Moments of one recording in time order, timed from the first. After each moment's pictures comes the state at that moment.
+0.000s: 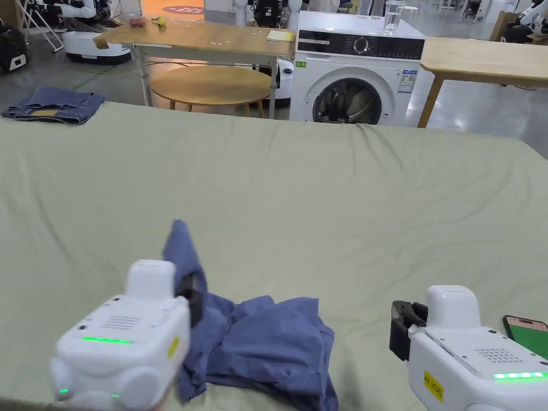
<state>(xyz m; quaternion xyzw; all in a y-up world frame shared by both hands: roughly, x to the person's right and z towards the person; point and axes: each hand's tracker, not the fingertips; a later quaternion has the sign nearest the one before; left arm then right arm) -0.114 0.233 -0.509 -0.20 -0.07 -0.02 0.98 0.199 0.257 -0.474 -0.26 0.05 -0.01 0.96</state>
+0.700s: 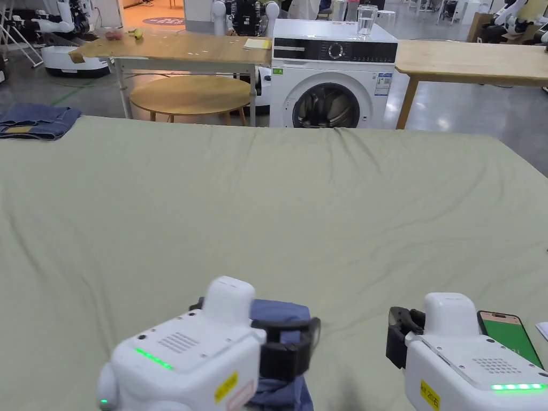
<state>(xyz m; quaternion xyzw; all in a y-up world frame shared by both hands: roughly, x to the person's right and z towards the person) -0.061 0.261 -0.490 -0.21 -0.30 0.12 0.92 0.228 0.258 -0.463 -0.25 0.03 -0.03 0.97</state>
